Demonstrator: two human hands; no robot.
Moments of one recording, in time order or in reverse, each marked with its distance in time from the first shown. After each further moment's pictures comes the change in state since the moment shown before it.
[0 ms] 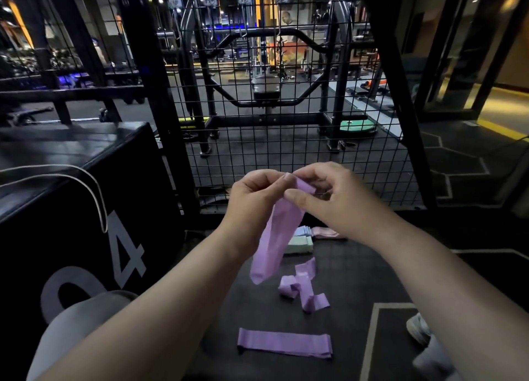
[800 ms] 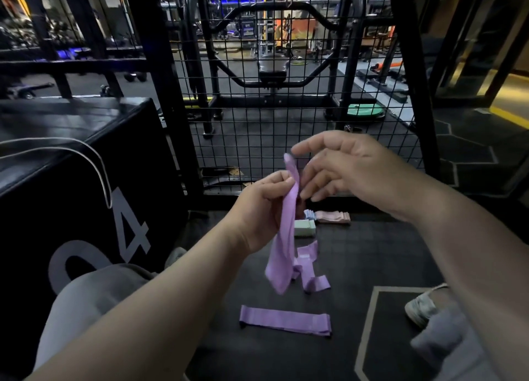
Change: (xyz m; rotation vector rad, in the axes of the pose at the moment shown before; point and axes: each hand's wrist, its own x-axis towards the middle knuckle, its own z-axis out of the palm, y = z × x) left_hand -0.010 -0.033 -0.016 -0.351 -0.276 -0.315; right_hand 0.000 -0.031 -0.014 0.340 -0.273 0.122
